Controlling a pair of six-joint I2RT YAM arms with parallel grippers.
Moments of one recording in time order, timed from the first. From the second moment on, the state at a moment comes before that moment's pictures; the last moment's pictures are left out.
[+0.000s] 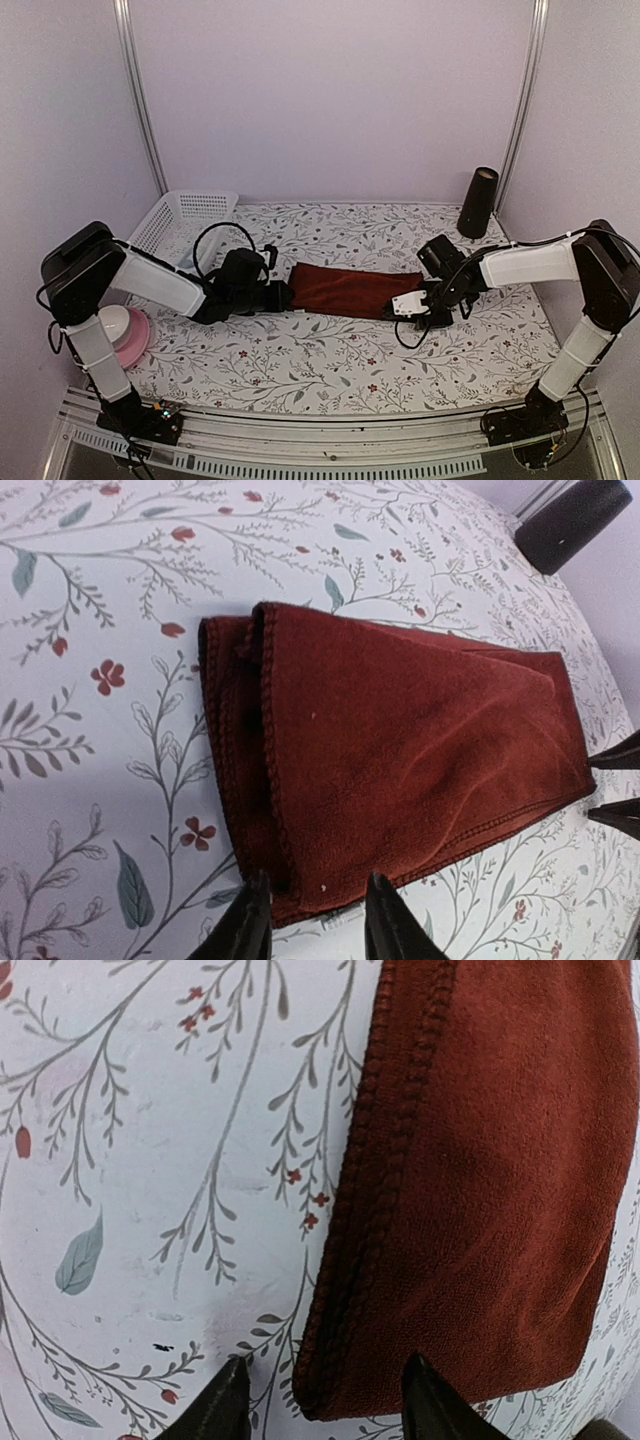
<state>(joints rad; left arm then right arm) -0.74 1.78 0.75 0.39 -0.06 -0.57 0.61 1.67 0.89 -0.40 -0.05 -1.08</state>
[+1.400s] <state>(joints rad) -0.53 2.04 1.04 0.47 0.34 -0.34 0.37 1.77 1.12 -0.46 -0.40 -0.75</state>
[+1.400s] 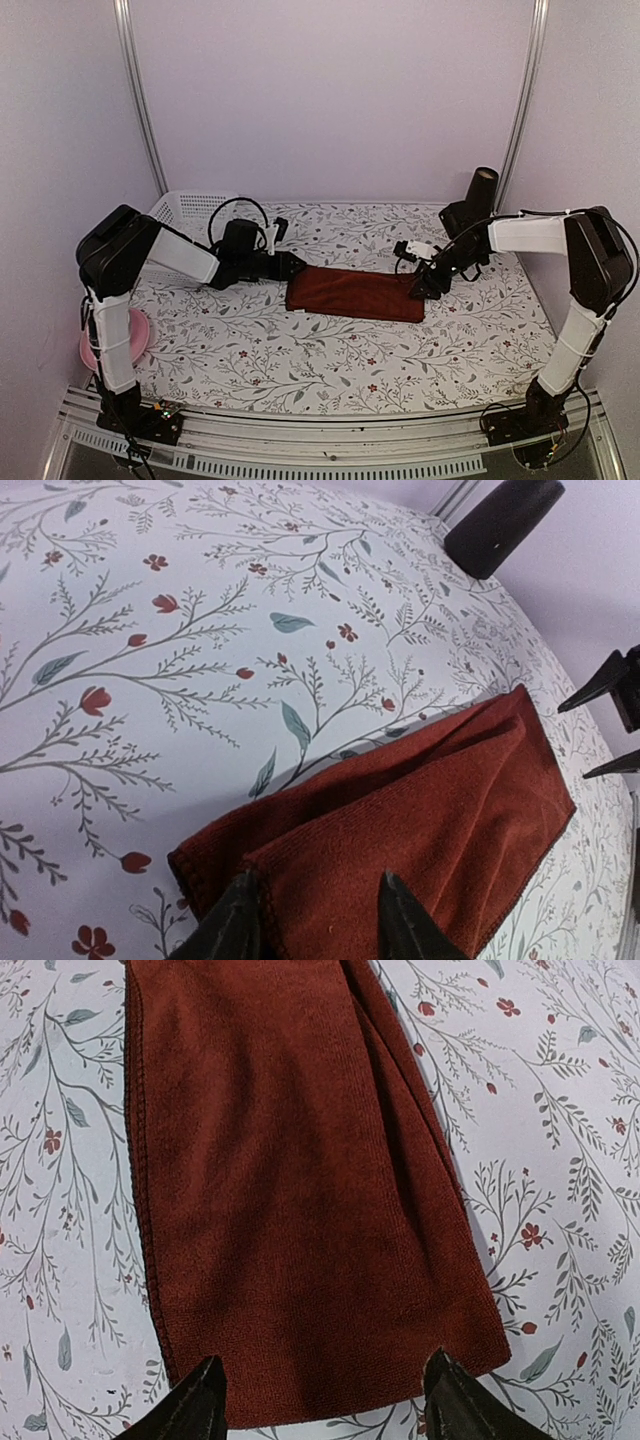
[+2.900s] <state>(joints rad) -0.50 2.15 1.09 0.50 0.37 -0.34 0.37 1.90 1.16 -0.42 -0.37 -0.68</state>
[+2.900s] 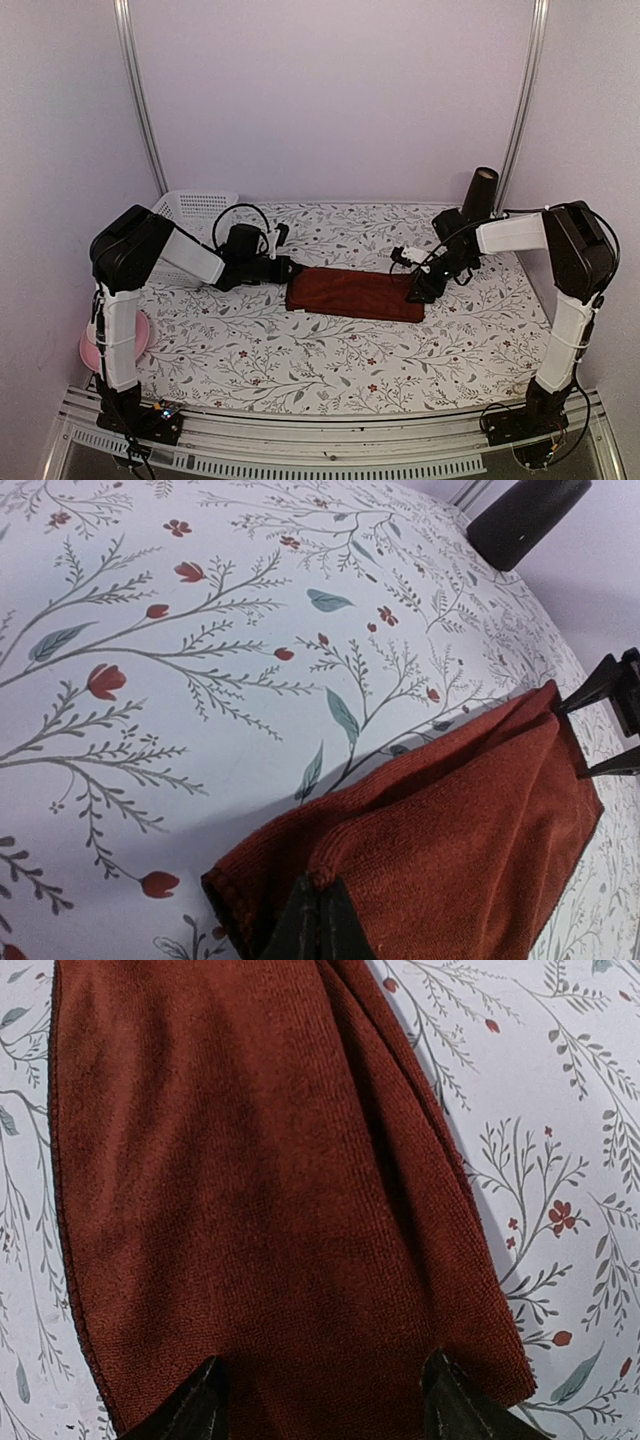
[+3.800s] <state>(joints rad) -0.50 2.11 1.16 0.31 0.17 -0.28 0.36 1.92 1.20 -0.51 -0.39 -0.73</state>
